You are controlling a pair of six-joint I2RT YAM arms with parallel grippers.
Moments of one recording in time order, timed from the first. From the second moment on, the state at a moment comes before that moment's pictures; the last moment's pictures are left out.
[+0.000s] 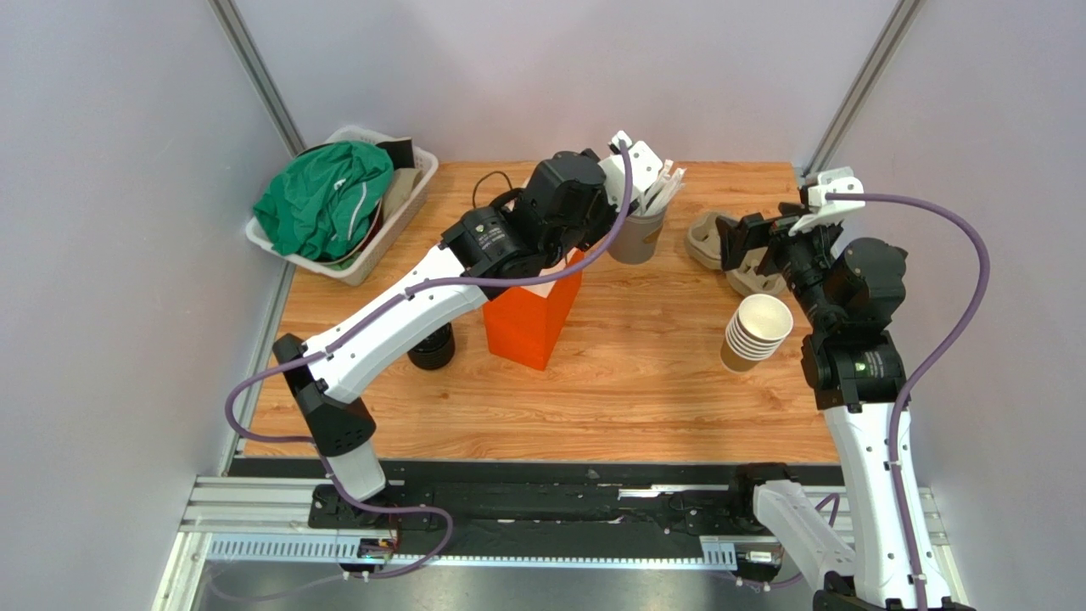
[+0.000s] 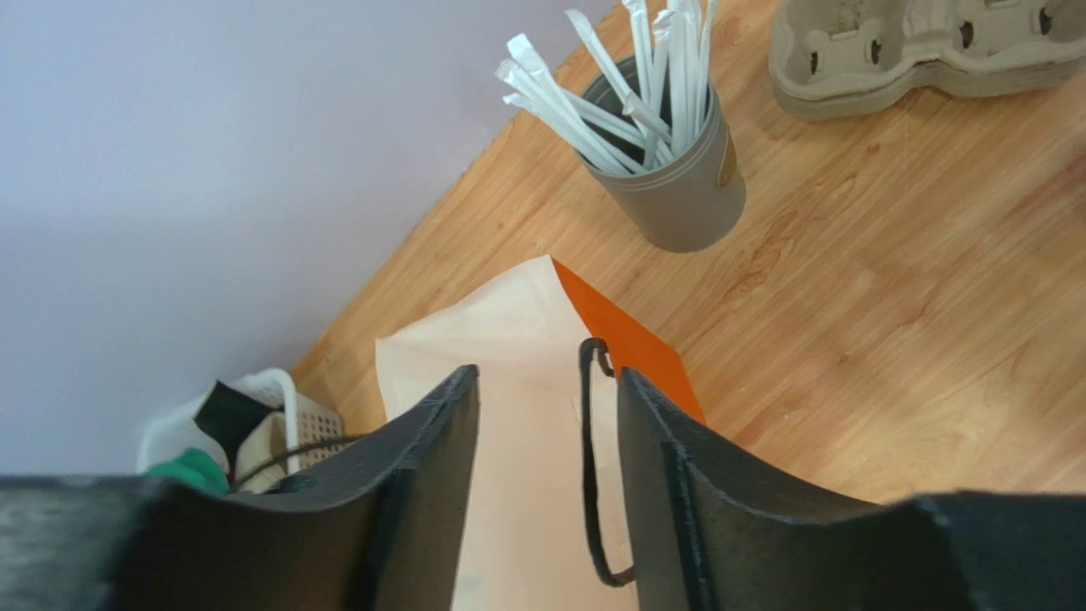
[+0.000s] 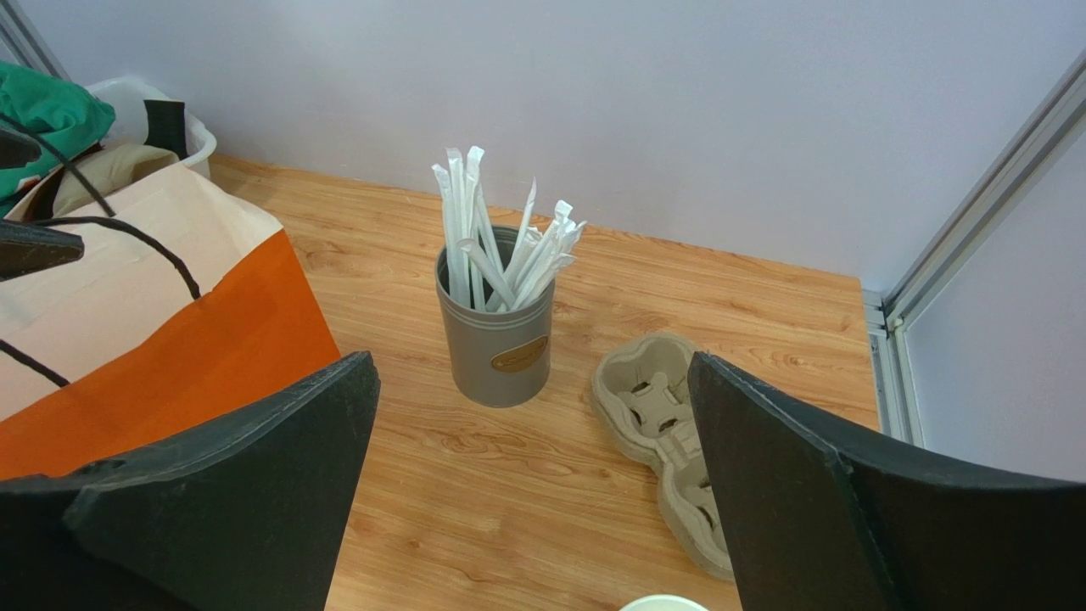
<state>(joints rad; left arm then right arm) -0.97 1.73 2.01 -0.67 -0.43 0.31 0.05 0.82 1.08 -0.24 -0.20 -0.02</state>
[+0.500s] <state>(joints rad) -0.97 1.69 2.02 -0.68 -0.42 0.35 0.05 0.87 1.08 -0.22 -0.11 0.00</state>
